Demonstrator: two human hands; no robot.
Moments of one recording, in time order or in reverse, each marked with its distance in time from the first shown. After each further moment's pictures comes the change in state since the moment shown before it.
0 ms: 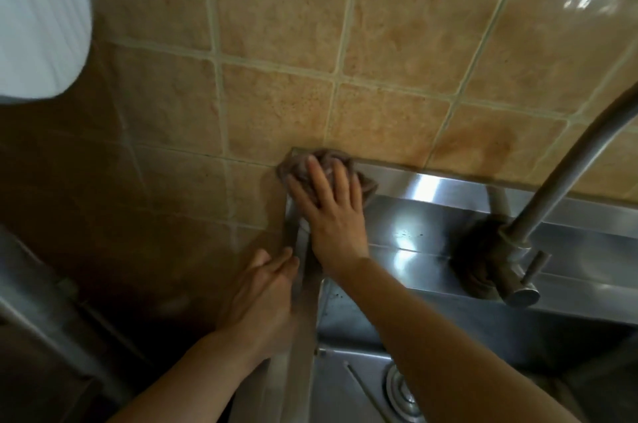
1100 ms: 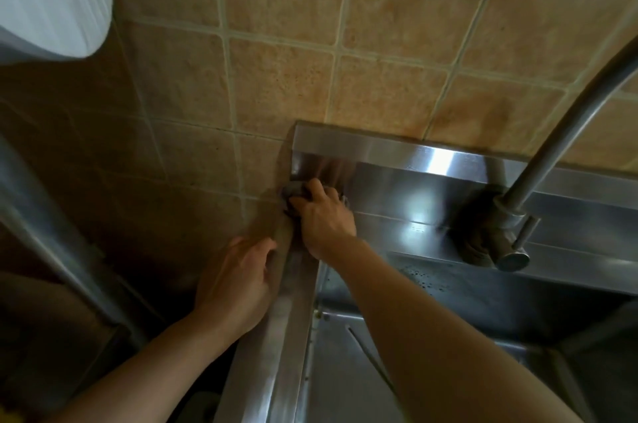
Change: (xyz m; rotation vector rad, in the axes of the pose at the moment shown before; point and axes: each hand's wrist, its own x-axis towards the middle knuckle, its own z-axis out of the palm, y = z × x) left_hand -0.044 0.002 -0.022 -0.108 0.030 -0.270; right_hand -0.020 -0.027 -0.022 0.328 -0.529 0.088
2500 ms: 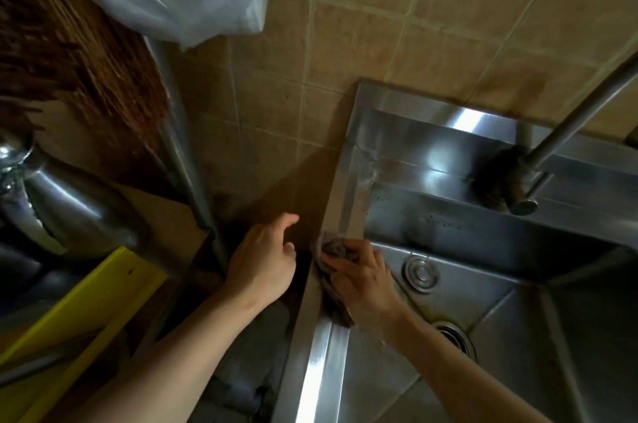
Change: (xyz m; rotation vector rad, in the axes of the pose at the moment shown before) left_hand -0.104 -0.054 -0.034 -0.342 -0.069 -0.173; right_hand -0.193 -0.090 -0.010 0.394 -0.252 0.092
